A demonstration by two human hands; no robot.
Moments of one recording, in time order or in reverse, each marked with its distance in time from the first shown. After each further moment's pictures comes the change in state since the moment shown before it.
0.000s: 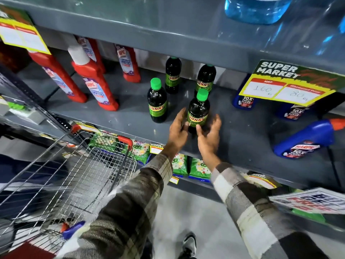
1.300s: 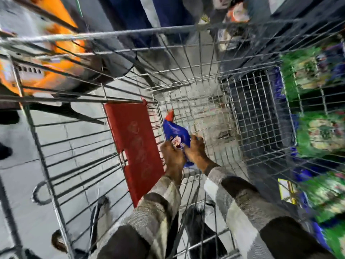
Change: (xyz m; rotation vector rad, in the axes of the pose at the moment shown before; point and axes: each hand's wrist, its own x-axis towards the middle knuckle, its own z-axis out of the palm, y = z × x) left_hand -0.348 -0.364 -0.316 -0.209 1.241 -1.140; right_hand -0.388 0.258 0.399 -1.136 -1.432 0.015
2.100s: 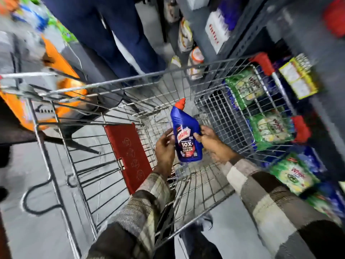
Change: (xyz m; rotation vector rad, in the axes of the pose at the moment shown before) left_hand -0.072 0.100 -0.032 -0.383 -0.307 0.211; right_hand -0.094 -0.013 -0.163 0.597 0.016 -0.138
